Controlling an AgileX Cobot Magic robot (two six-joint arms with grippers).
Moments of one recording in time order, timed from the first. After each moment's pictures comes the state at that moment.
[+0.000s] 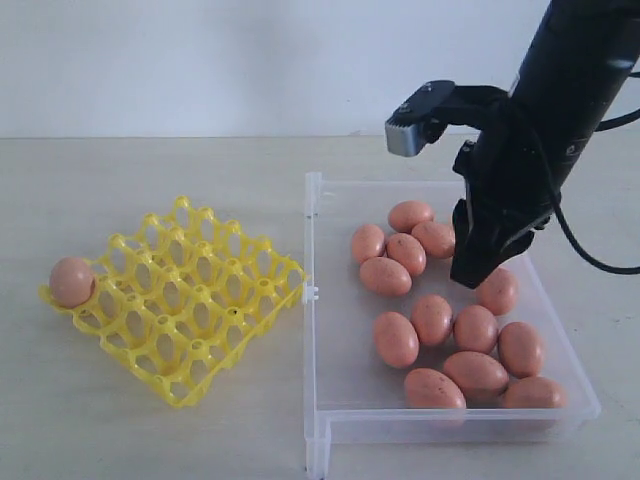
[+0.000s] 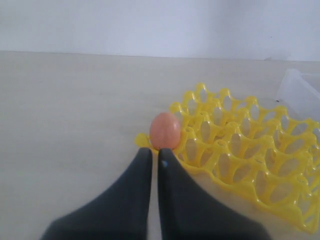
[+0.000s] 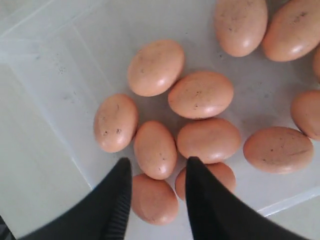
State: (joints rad) left arm -0.09 0.00 0.00 0.04 0.34 -0.08; right arm 0.27 1.68 -1.31 0.21 1.21 -0.76
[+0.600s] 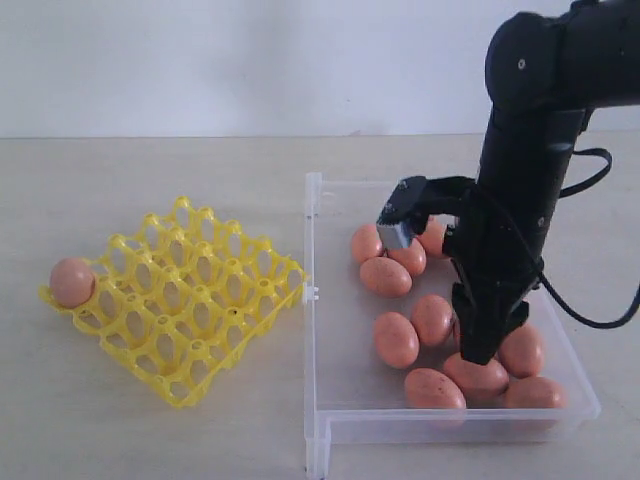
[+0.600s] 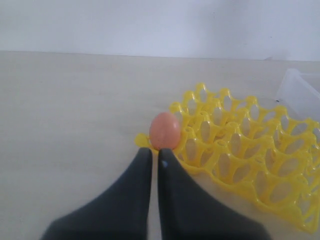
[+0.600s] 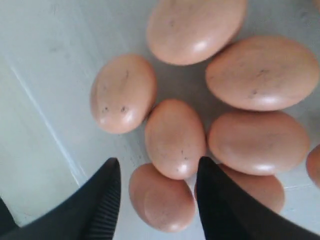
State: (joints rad) left arm -0.09 0.00 0.00 0.04 0.34 -0.08; right arm 0.28 1.83 -1.24 0.17 1.22 -0.89
